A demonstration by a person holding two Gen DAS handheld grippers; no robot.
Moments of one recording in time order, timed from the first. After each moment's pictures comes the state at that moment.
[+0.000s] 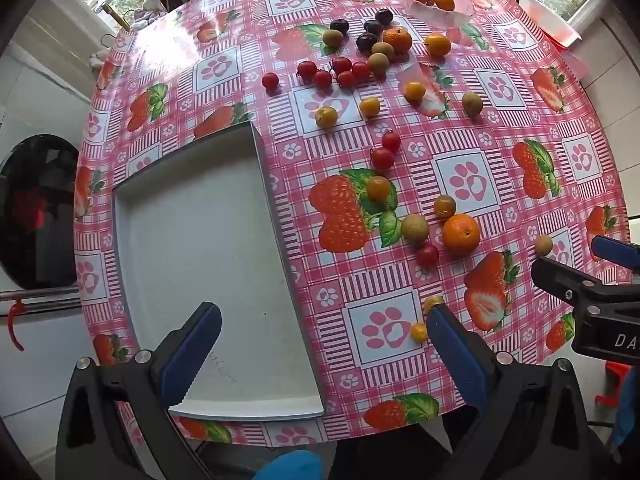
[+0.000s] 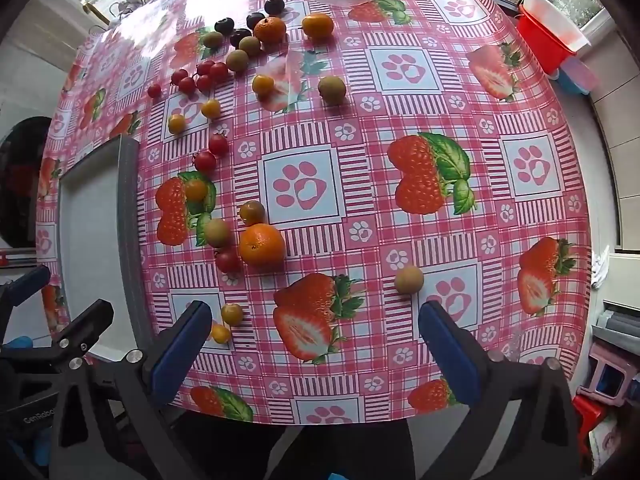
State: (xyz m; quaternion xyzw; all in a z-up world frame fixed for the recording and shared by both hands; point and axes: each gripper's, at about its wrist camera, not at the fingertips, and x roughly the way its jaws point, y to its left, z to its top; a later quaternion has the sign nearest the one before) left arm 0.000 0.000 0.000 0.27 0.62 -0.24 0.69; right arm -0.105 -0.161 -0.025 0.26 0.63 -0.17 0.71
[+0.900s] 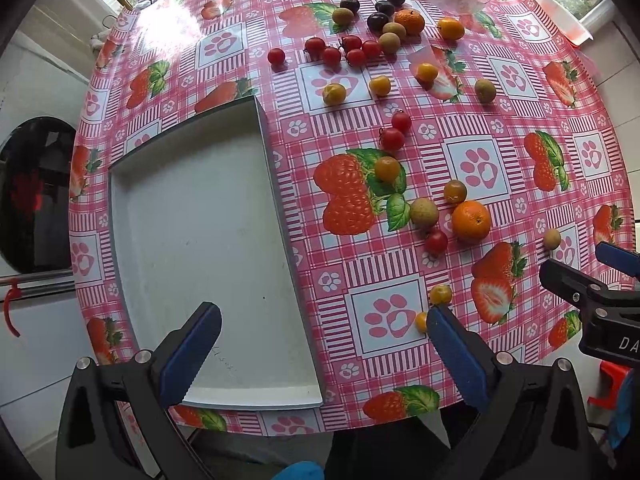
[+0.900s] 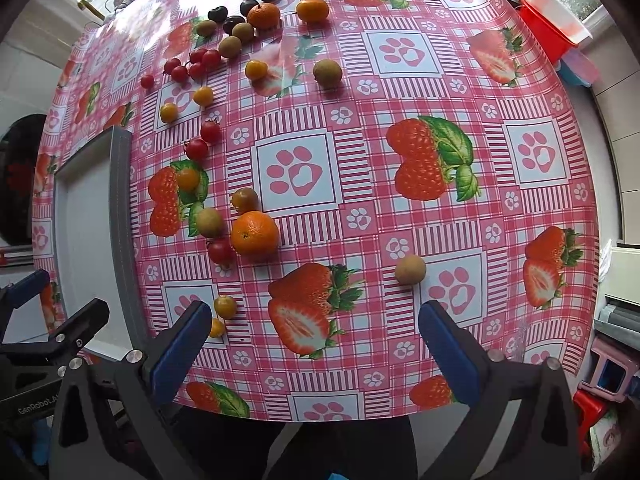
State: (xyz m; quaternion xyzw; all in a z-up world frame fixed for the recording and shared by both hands) left arm 0.001 0.002 -0.012 0.27 0.64 -0.22 0.69; right arm -0.109 -0.163 -0.036 0.28 0.63 -0.15 0.71
